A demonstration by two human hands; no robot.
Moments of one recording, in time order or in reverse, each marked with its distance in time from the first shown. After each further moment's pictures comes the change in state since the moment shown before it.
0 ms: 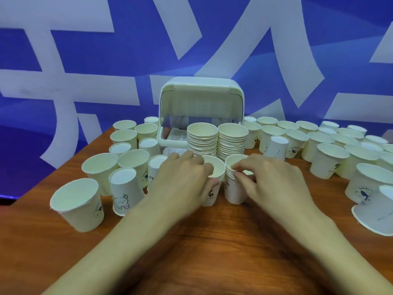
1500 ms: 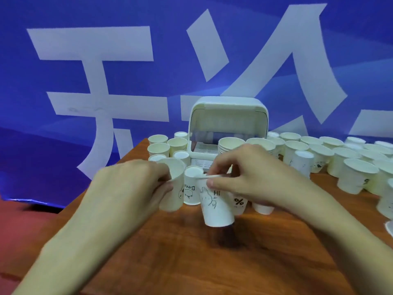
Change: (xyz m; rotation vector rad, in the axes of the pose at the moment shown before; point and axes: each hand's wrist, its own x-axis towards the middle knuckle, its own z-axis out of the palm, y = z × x) left_hand -0.095 -0.062 -0.113 0.130 -0.088 -0.385; right_hand 0.039 -0.099 -0.061 0.423 -0.337 -0.218
